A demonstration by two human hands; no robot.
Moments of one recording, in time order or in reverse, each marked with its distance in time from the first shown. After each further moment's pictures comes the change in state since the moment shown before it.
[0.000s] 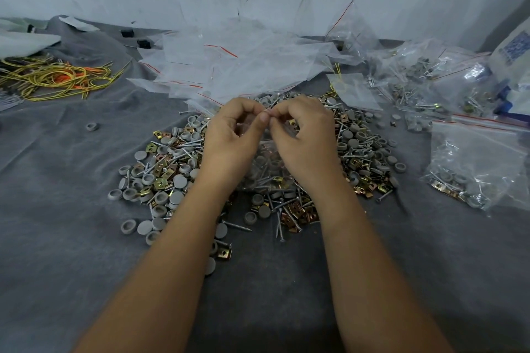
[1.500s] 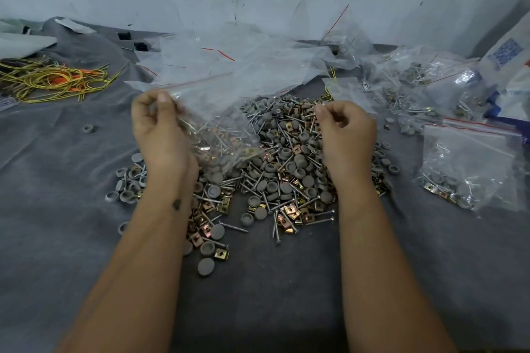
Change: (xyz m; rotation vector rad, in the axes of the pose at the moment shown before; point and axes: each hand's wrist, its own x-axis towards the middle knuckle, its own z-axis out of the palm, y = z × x) left_hand 0.016 -0.007 -0.044 -0.443 0.587 -0.104; right_hand 0.004 0.029 -0.028 0.125 0.239 0.425
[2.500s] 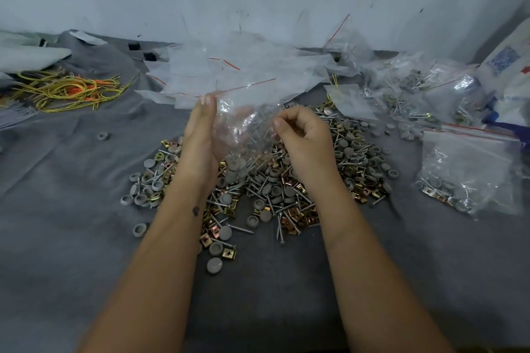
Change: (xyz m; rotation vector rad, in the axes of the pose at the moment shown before) left_hand -0.018 0.008 0.011 0.049 -0.465 -0.282; right_hand -0.019 -0.022 0.027 0.273 -0.369 -0.013
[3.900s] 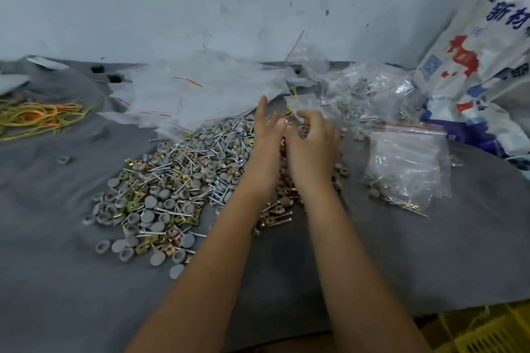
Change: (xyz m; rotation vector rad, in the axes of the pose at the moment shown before) left_hand -0.031 -0.031 0.124 0.250 -0.256 -0.015; right_hand -0.009 -0.016 -0.055 -0.499 0.436 0.131
